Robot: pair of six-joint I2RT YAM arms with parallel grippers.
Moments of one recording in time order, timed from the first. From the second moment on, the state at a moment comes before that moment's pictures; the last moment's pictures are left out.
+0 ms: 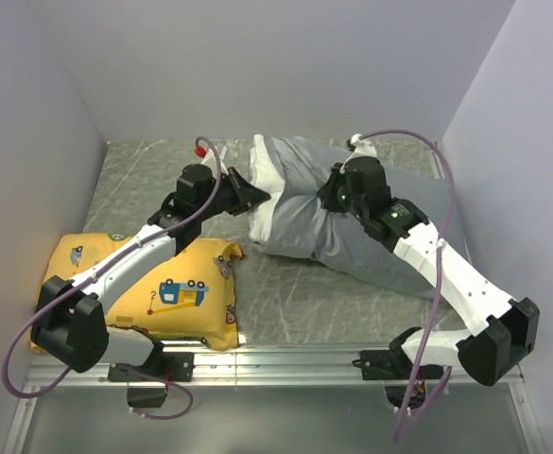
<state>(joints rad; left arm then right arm) -0.51 1.35 1.00 0.10 0.28 -0.88 0.57 1.25 1.20 -0.44 0.17 0.51</state>
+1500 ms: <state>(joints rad) -0.30 1.17 1.01 -0.10 0.24 -0.89 0.98 0.95 0.68 -0.34 0.50 0.71</state>
